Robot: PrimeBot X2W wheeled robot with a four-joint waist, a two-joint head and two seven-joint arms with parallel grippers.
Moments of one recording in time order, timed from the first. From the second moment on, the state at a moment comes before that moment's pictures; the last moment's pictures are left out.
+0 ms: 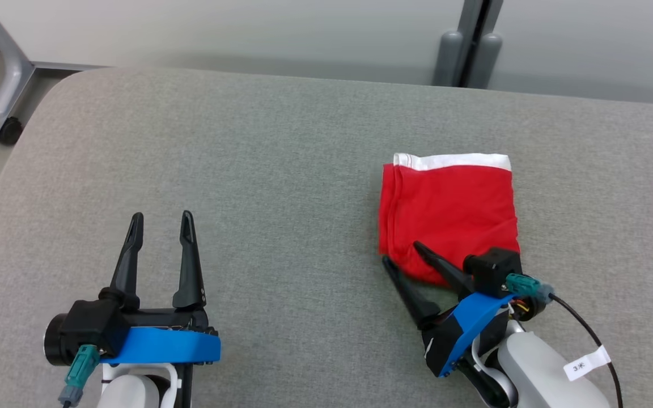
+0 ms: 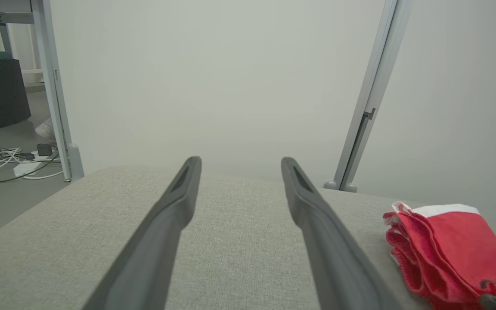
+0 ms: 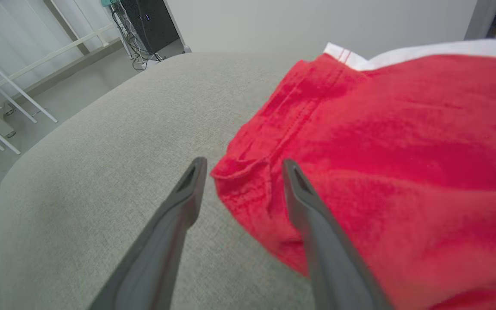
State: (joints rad) left arm -0.11 0.05 -0.09 0.10 -0.22 -0.06 -0.26; right arm -0.42 -0.18 0.55 0.50 0.50 0.13 -0.12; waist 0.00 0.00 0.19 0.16
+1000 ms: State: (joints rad) left arm -0.08 0.06 -0.02 0.15 -0.16 -0.09 -0.26; right arm -0.19 -0.17 0.09 0.21 0.29 0.13 -0.21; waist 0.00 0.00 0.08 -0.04
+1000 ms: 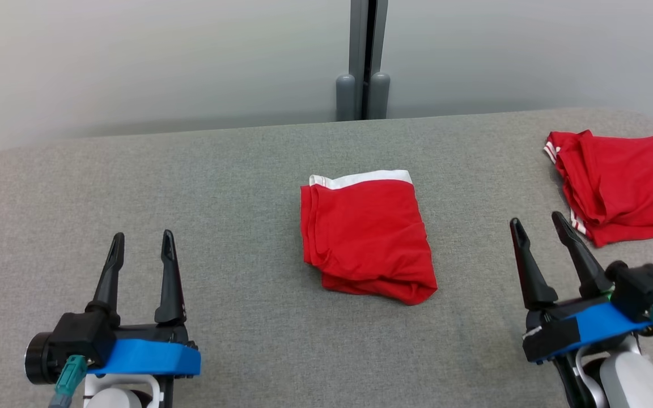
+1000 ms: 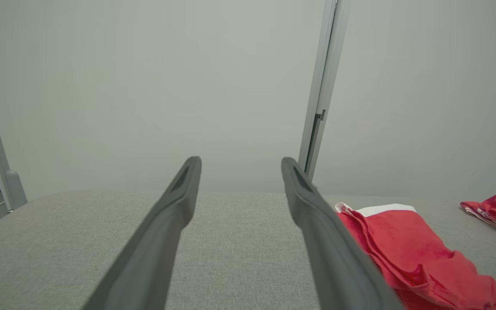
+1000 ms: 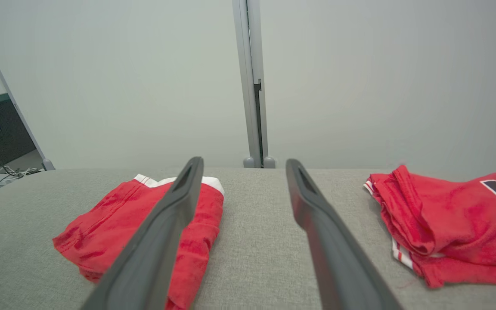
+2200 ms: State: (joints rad) left arm -0.03 0.07 0.01 0.18 -0.14 -0.07 -0.26; right arm -0.05 -0.09 -0.03 0.09 0.21 0.13 -0.12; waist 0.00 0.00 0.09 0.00
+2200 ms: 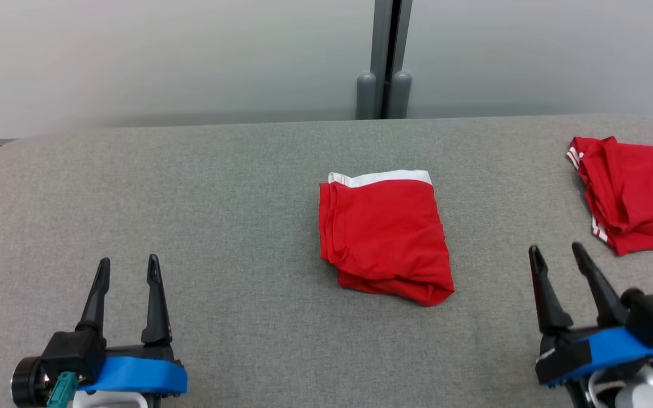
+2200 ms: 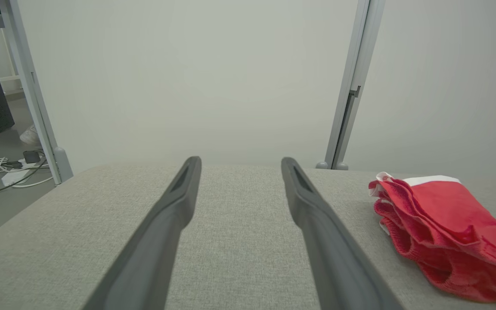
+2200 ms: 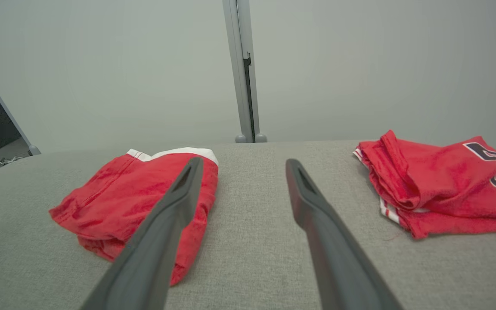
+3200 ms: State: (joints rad) left arm -0.19 0.05 -0.09 0.20 -0.18 -0.07 -0.26; right arm -0.47 -0.22 0.08 0.60 0.21 0.13 0.03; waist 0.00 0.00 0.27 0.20
